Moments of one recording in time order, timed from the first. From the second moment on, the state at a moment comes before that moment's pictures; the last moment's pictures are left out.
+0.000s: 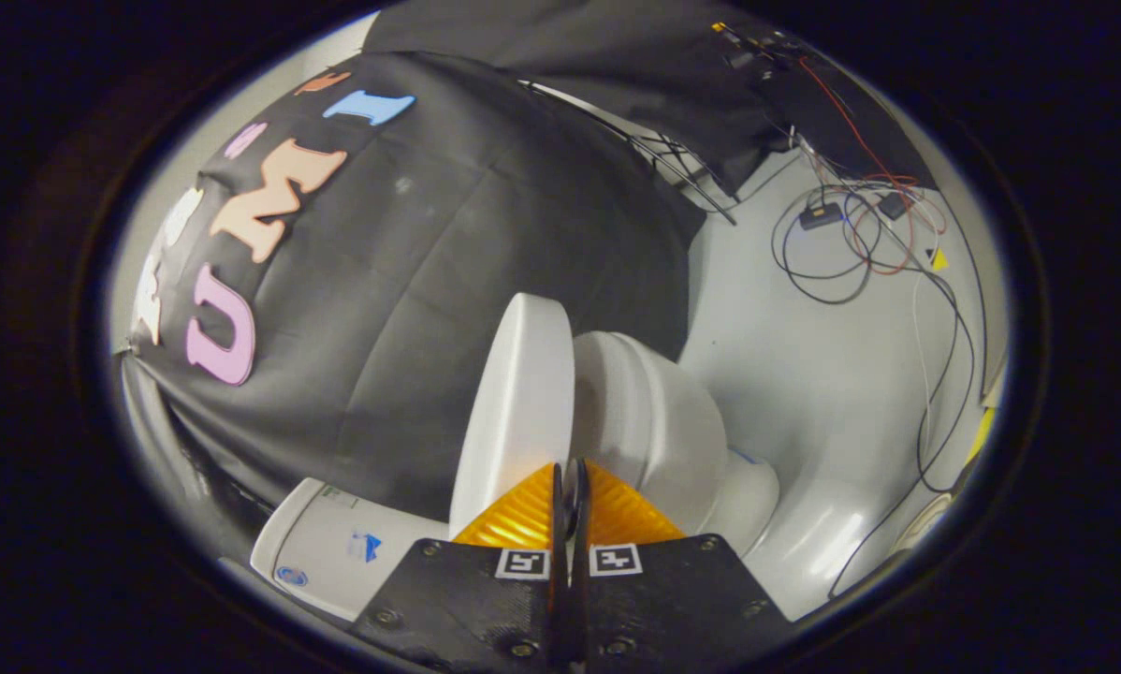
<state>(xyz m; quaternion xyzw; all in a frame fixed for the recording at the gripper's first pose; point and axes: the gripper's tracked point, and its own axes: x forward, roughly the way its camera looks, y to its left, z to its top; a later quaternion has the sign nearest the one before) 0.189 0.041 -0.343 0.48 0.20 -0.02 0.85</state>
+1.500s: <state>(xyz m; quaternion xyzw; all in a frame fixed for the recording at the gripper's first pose) 0.155 0.199 -0.118 0.30 0.10 0.05 0.95</state>
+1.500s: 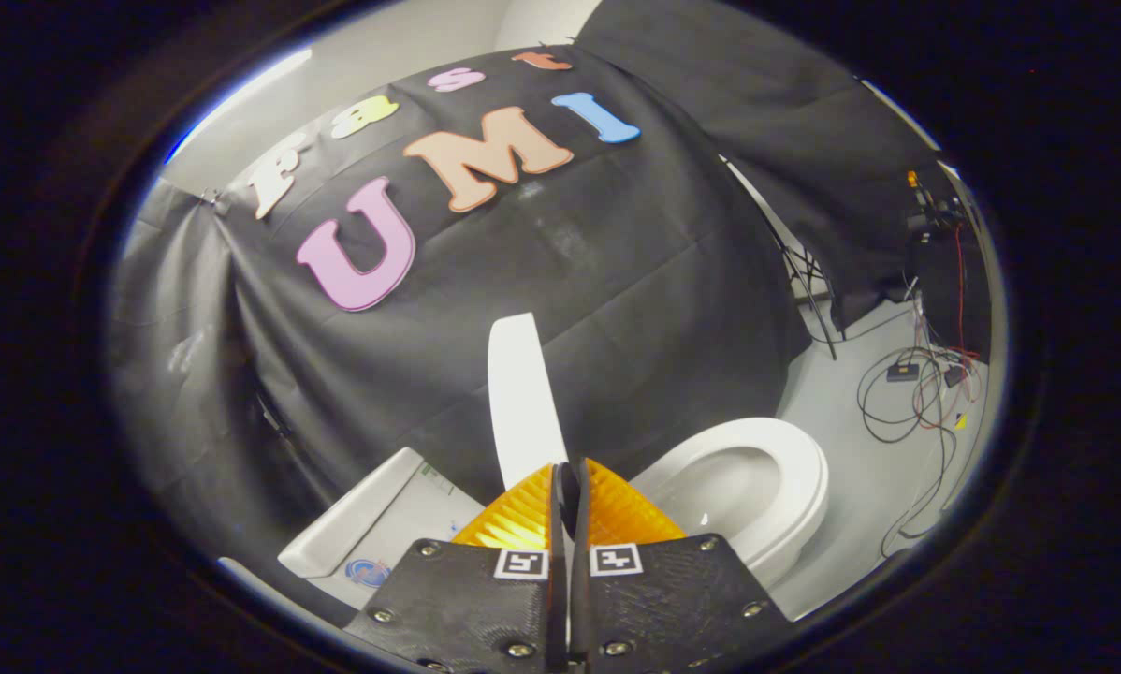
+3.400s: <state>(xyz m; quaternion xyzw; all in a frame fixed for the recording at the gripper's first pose) 0.106 0.371 -0.091 0.15 0.07 0.24 0.96</state>
